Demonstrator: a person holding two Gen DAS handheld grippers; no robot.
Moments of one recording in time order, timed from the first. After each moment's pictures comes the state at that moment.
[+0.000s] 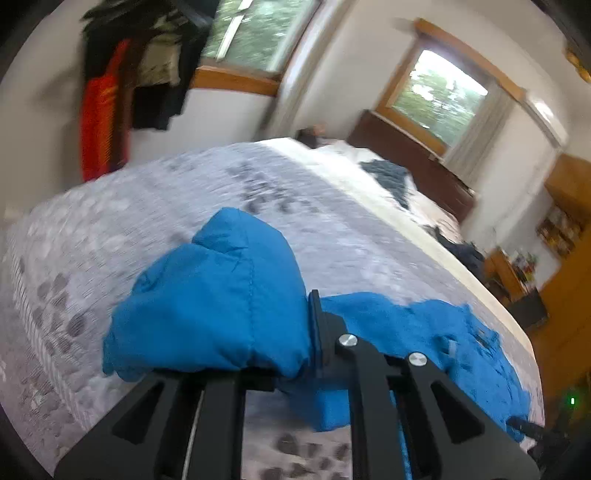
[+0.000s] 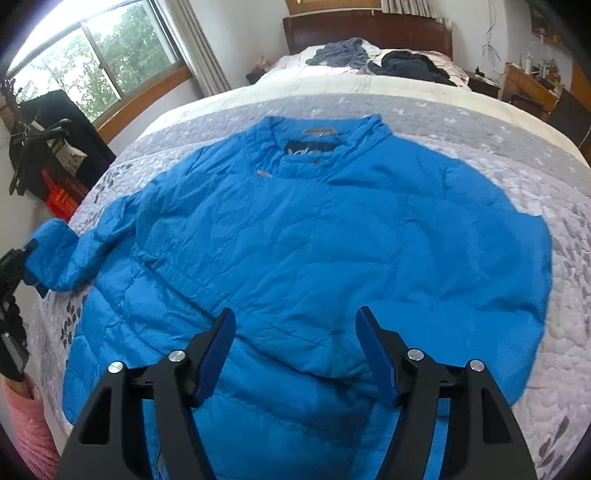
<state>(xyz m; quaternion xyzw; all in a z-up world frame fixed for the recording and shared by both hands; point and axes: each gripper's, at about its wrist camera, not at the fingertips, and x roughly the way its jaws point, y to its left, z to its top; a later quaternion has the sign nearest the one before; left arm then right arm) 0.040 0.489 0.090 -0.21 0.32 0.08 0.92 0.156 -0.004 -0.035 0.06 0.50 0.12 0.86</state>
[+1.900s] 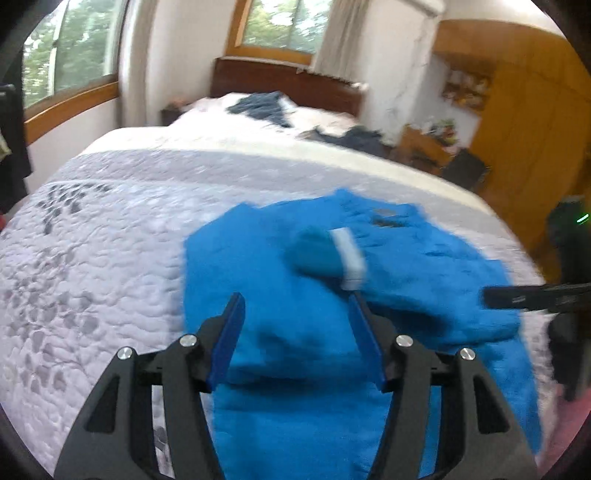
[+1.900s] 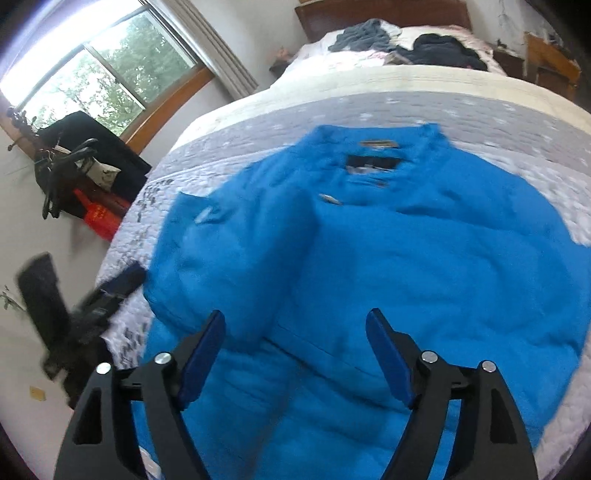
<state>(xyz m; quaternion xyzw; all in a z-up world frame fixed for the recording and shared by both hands) 0.120 0.302 0.020 -0.05 0.42 -0.11 0.90 0.202 0.035 -0.010 0.14 0.53 0.20 0.82</state>
